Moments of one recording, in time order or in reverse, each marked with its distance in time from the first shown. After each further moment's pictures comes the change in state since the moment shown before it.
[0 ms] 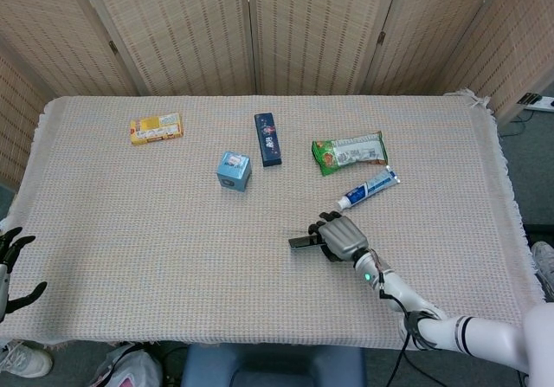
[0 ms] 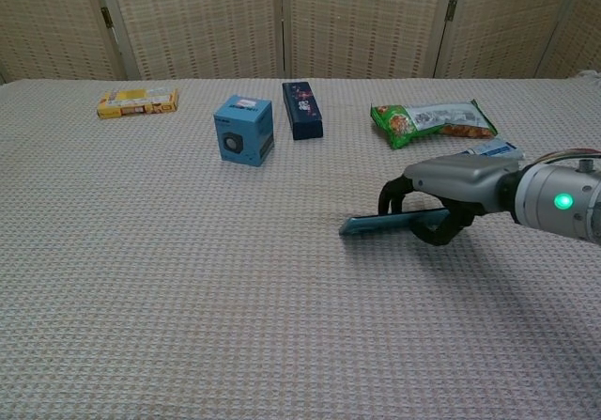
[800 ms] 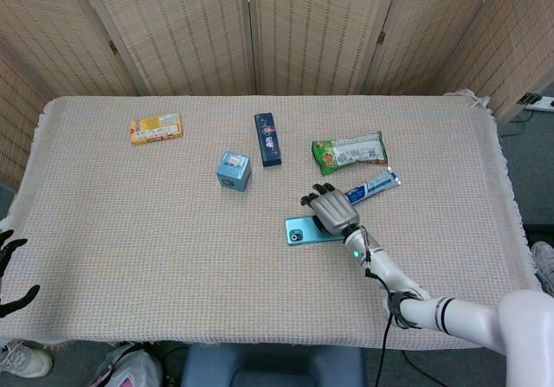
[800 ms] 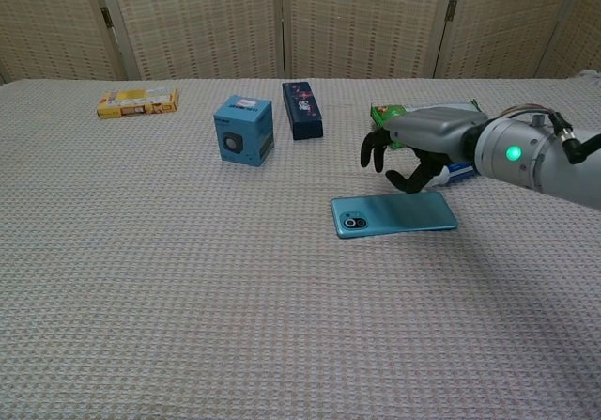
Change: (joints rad) left arm 0.018 0.016 0.005 -0.002 0.002 0.017 -0.017; right arm 0.099 -0.054 0.042 0.123 0.026 0.069 0.007
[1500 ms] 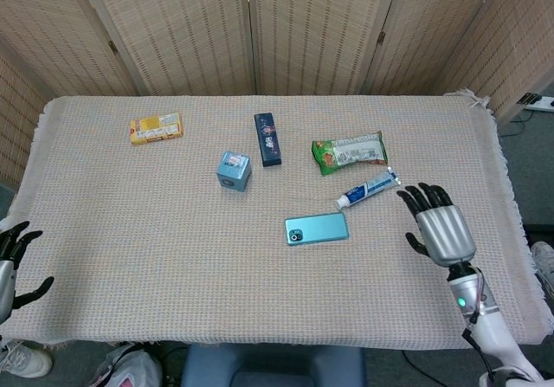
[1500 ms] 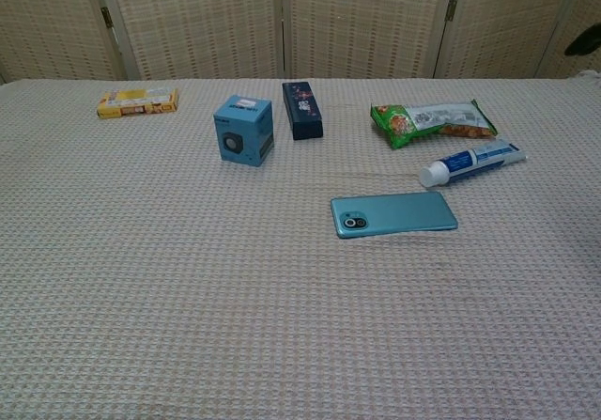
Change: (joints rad) left arm -0.031 -0.034 -0.018 -0.013 0.035 0.005 0.028; right arm -0.417 0.452 -0.168 -0.474 -0.238 0.596 -0.035
